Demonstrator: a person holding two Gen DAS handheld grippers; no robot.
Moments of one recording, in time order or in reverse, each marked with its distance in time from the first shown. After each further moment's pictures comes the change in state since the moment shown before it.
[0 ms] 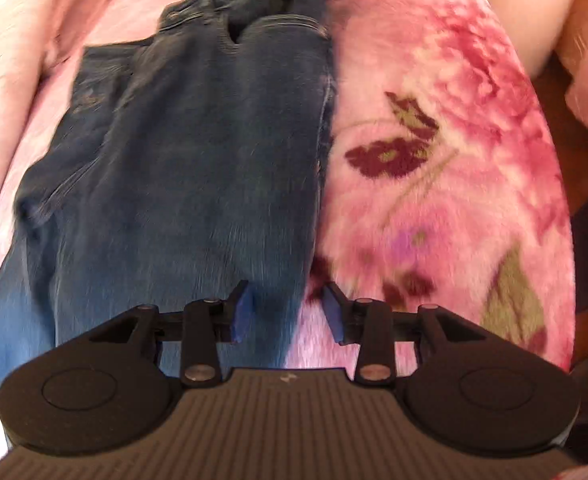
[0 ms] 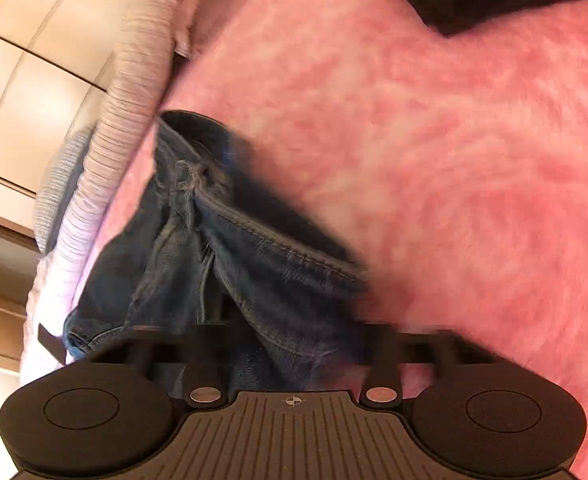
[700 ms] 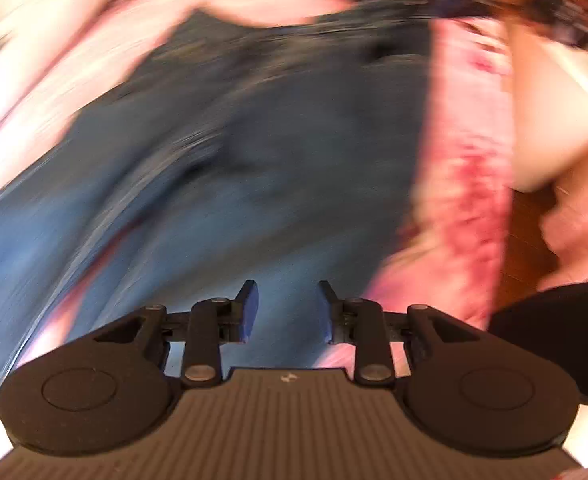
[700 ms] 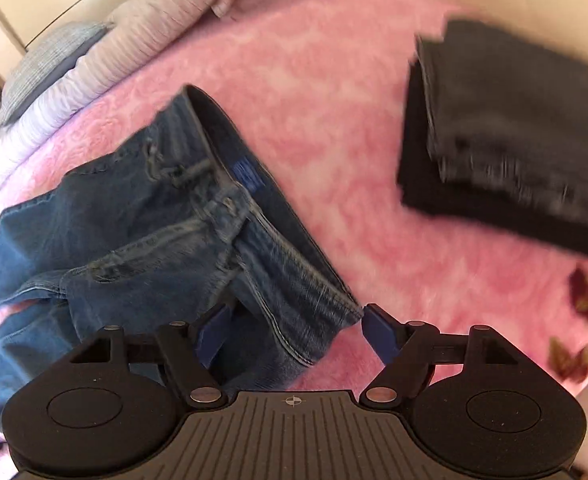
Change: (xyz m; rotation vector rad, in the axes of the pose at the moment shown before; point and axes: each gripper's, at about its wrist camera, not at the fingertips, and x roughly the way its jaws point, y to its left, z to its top) left arm -0.091 0.088 -0.036 -0.481 -0.001 -0.036; right arm -0.081 0.072 0.045 -0.544 0.046 -0.347
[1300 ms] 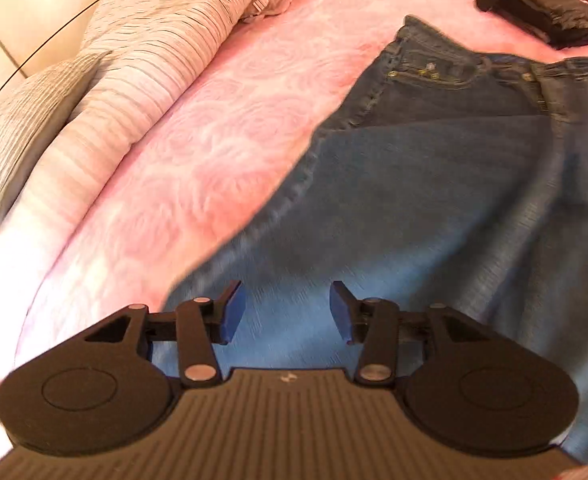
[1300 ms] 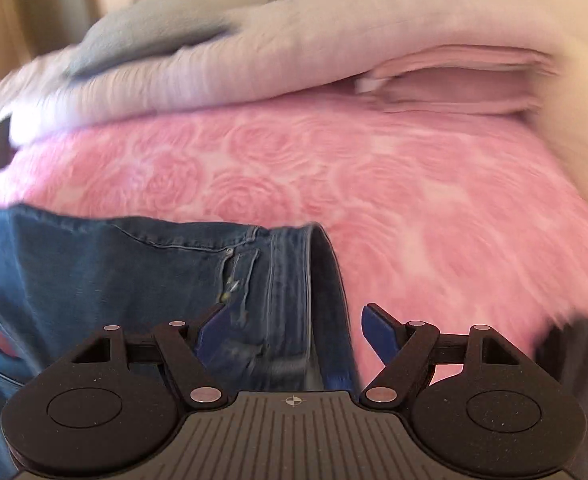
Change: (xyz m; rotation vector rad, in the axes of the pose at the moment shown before) left arm 0.076 0.220 0.087 0.129 -0.131 0.182; right arm 0.127 0.105 0.165 -0.460 -0.084 0.092
